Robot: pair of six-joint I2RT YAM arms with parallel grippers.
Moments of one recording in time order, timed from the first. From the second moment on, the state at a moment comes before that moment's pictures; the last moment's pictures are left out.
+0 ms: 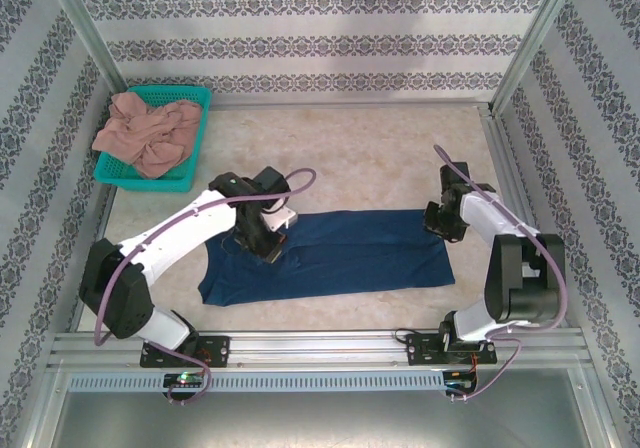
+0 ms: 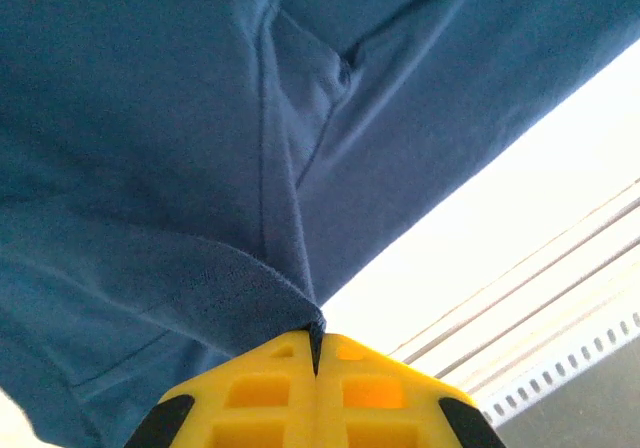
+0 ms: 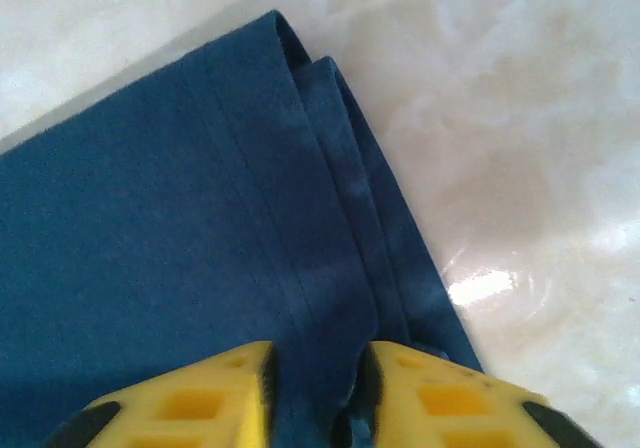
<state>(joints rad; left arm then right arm) -0.63 1.52 1.23 -1.22 0.22 -0.06 -0.02 1.48 0.87 -0.73 -0.04 0.44</state>
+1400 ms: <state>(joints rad) 0.09 1.14 0.73 -0.73 0.29 -0.51 1.22 2.06 1.42 -0.46 0.05 0.13</state>
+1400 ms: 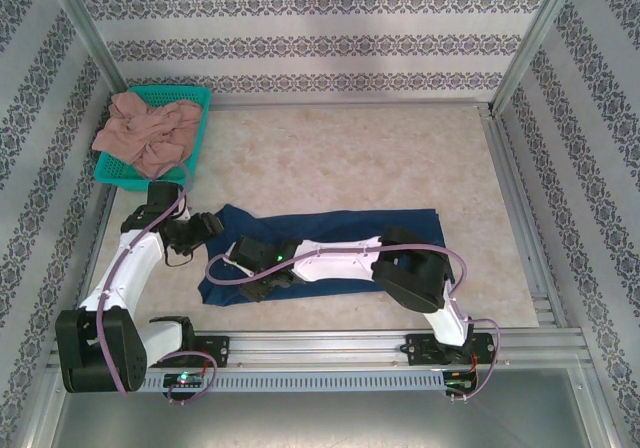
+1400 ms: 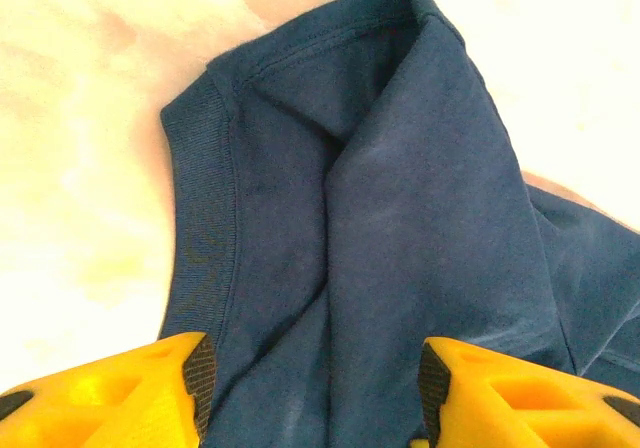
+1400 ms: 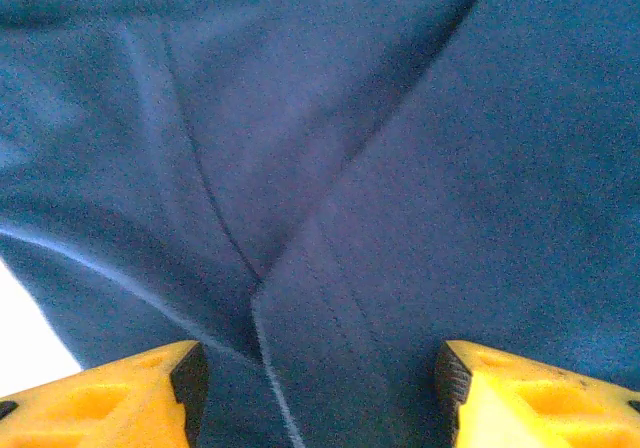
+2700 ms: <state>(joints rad) -0.07 1.12 0.58 -0.49 0.50 -0.66 0.79 1.94 1.10 0.15 -0.52 0.89</state>
